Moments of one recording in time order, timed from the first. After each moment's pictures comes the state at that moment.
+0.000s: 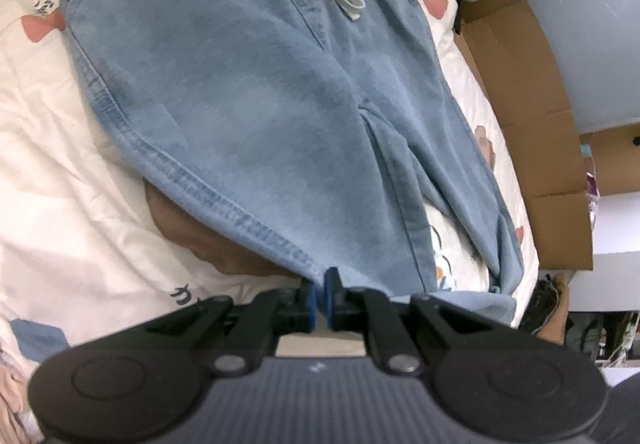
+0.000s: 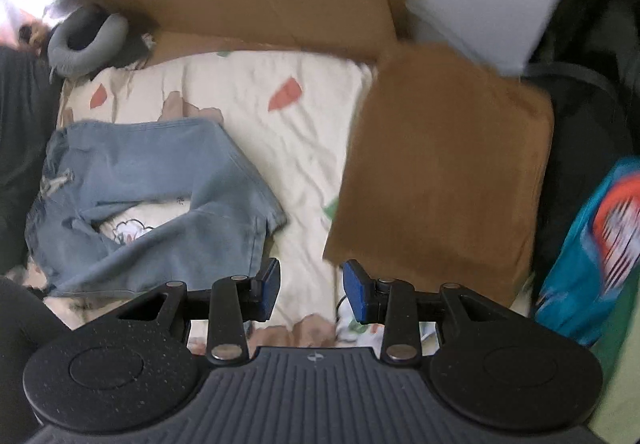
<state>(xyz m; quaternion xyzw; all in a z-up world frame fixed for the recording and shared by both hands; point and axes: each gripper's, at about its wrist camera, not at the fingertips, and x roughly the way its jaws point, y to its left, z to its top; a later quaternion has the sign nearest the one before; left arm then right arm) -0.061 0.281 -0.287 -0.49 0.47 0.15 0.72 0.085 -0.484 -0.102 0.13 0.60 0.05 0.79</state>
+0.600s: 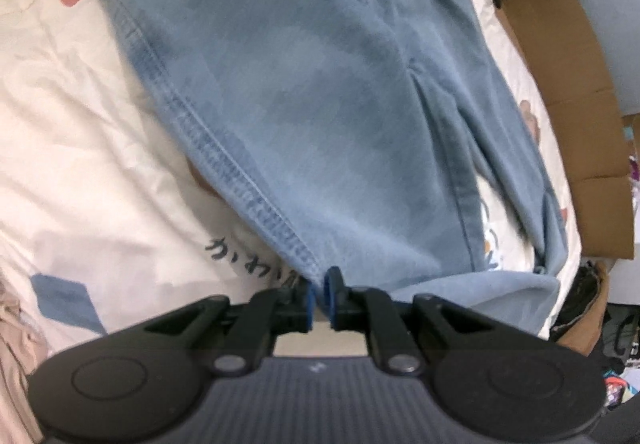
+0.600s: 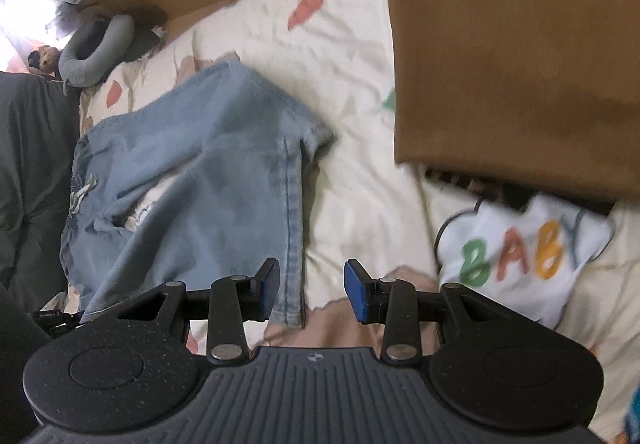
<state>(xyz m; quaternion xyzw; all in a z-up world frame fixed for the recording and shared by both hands) -0.067 0.264 -0.305 -0.46 0.53 0.19 0.69 0.031 -0.428 -0.273 0.24 0.59 0.09 0.76</state>
